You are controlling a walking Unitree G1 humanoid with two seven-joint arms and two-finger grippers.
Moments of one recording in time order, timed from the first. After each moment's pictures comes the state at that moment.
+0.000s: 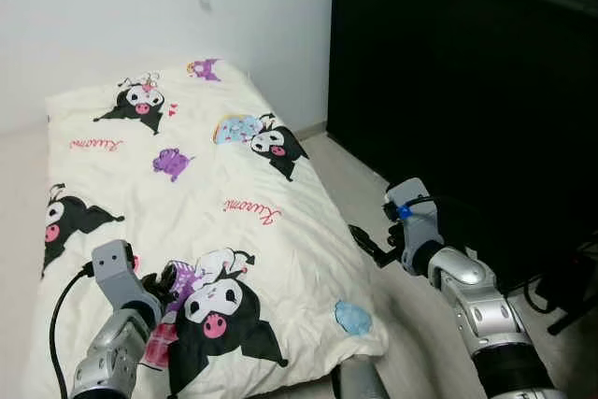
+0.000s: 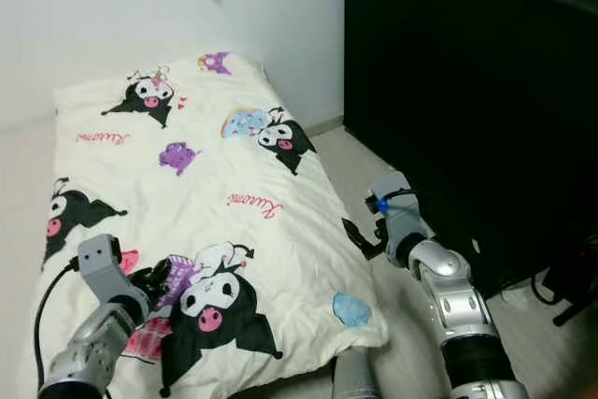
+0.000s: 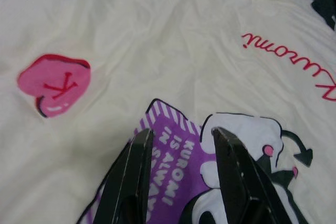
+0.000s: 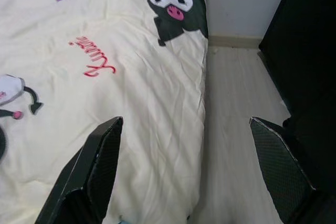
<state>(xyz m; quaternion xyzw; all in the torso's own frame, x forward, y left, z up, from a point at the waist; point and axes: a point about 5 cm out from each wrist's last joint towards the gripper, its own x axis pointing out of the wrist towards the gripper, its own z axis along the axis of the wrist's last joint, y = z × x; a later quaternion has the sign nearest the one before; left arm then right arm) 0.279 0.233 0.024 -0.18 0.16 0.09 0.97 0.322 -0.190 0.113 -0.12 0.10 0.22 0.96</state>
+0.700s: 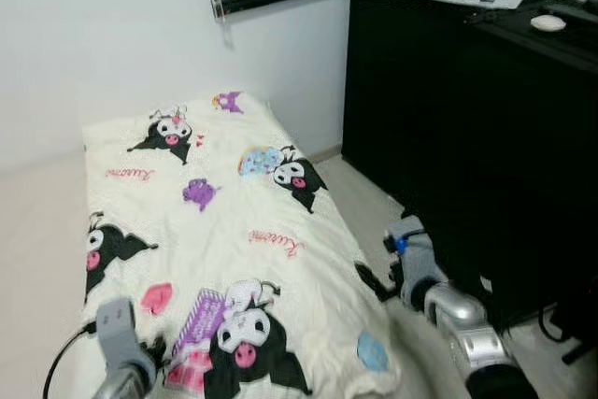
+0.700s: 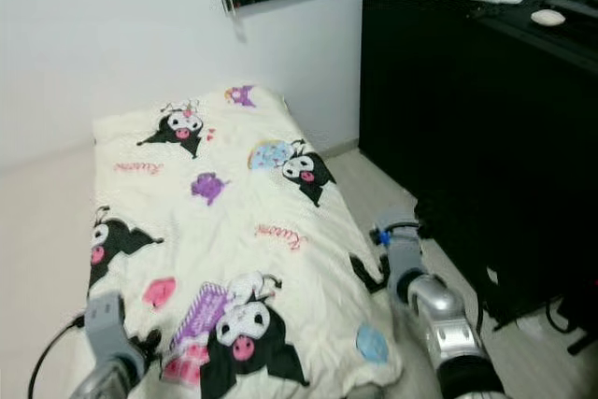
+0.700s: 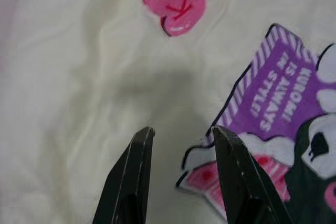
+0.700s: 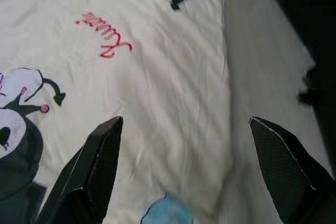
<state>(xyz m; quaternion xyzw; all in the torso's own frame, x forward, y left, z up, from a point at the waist) 0.213 0.239 -0.052 -0.15 0.33 0.15 0.92 0.295 -0.205 0.036 -0.08 0.22 0.17 0.96</state>
